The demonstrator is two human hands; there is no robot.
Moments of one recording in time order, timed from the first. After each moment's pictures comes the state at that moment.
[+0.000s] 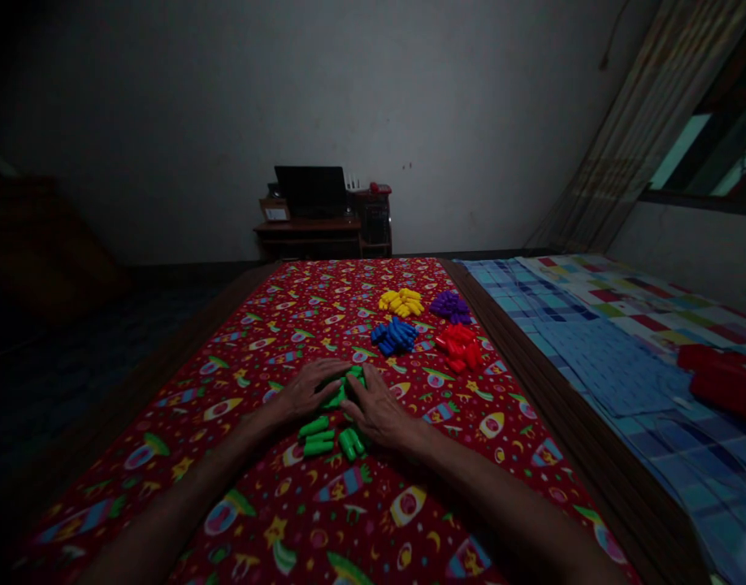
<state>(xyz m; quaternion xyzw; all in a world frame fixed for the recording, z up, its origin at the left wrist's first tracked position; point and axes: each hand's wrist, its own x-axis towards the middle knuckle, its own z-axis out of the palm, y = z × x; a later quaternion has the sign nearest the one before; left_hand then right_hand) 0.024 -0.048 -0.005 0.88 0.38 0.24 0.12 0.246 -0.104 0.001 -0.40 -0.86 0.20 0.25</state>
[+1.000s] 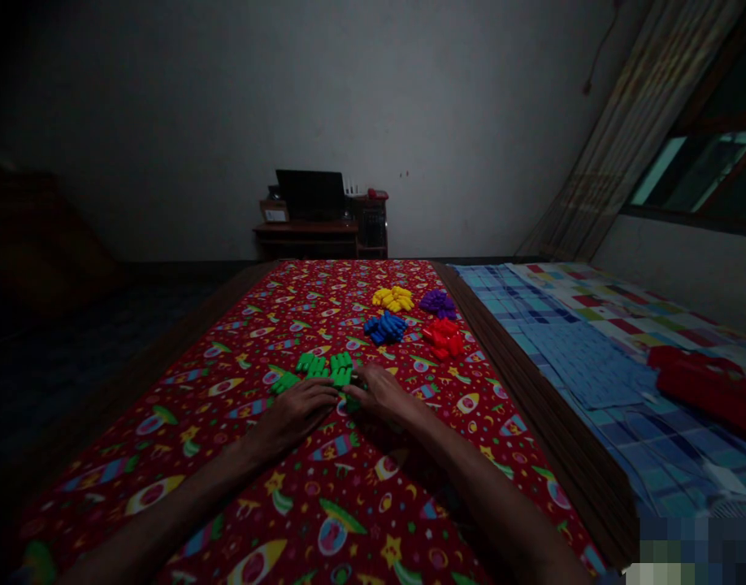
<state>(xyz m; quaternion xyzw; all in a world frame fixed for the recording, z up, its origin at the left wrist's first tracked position) 0.043 -0.136 0.003 0.91 0.32 0.25 -0.01 0.265 -0.108 0.017 -0.41 -0.85 0.22 0.23</state>
